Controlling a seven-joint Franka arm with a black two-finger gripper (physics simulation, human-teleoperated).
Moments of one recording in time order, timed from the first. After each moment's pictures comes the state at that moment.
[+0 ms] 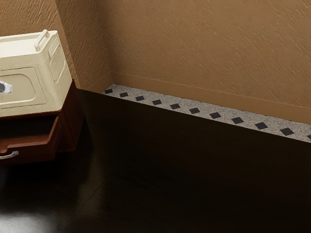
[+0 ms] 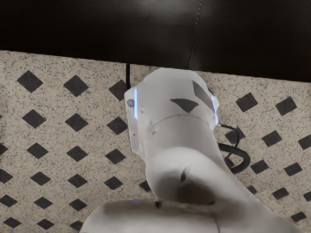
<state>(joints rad) -0.10 -0.63 0.28 -2.18 0.12 0.90 0.00</state>
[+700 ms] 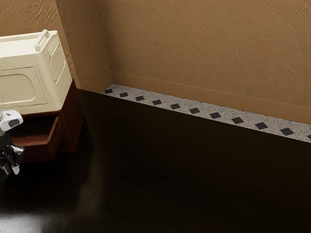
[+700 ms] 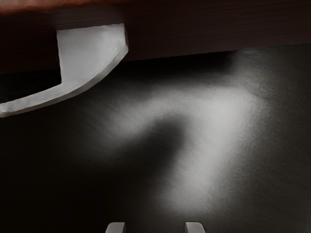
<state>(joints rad) 0.27 -0.54 0.26 -2.68 0.17 2.12 -0.06</state>
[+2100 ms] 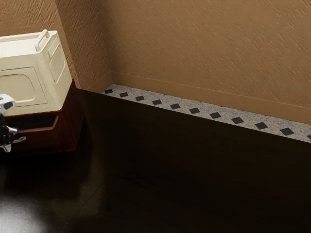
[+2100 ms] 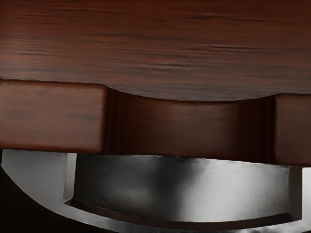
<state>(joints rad) 0.32 -0.21 0.34 -2.44 0.14 2.33 -0.05</state>
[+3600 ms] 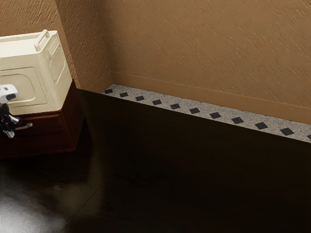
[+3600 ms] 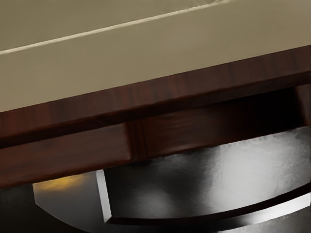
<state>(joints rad) 0.35 0.02 0.33 -2.19 0.04 2.36 0.30</state>
